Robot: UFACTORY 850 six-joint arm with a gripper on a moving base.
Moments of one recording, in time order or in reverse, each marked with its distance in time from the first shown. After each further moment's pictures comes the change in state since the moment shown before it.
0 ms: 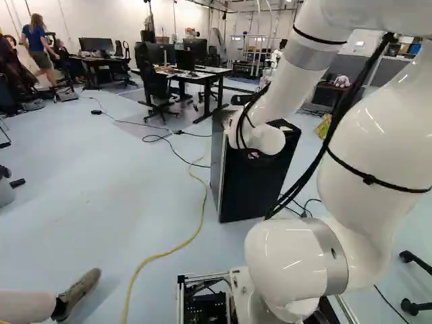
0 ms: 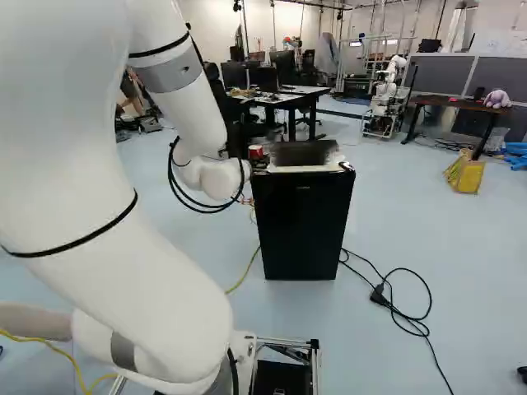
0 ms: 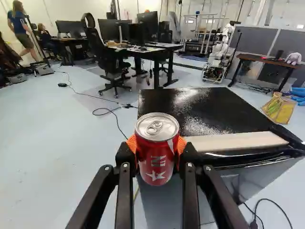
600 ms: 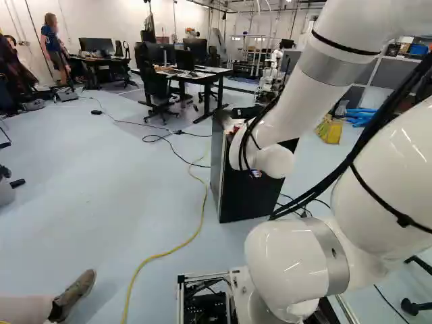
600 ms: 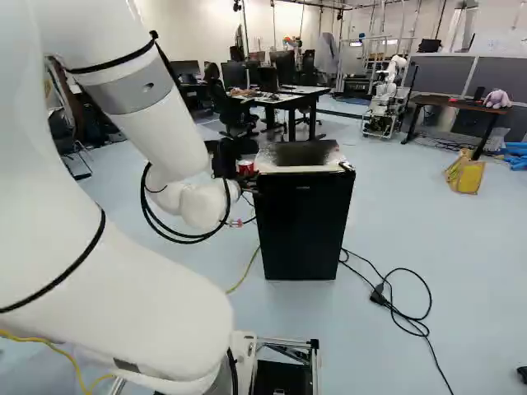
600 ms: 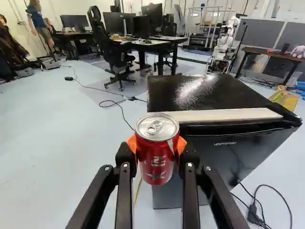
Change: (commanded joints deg) arm 2.2 9.4 11.4 1.0 0.2 0.0
